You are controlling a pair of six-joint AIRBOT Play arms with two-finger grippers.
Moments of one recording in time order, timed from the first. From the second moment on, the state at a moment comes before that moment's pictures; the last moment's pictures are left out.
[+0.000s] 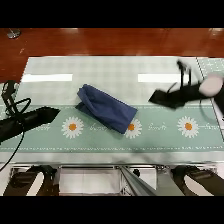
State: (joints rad) left arm 0.06 -0.50 0.51 0.95 -0.95 -1.46; right arm 0.13 -1.03 0.82 -1.09 1.02 1.73
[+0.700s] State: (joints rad) left arm 0.06 -0.57 0.51 0.95 -0.95 -1.46; right arm 0.30 -1.32 0.65 -0.48 0.77 1.50
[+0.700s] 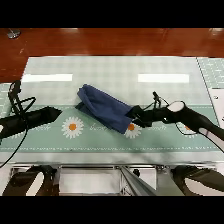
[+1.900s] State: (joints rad) left arm 0.06 -0.57 0.51 0.95 -0.96 -1.45; right arm 0.05 -1.41 1.72 -0.62 1.07 1.47
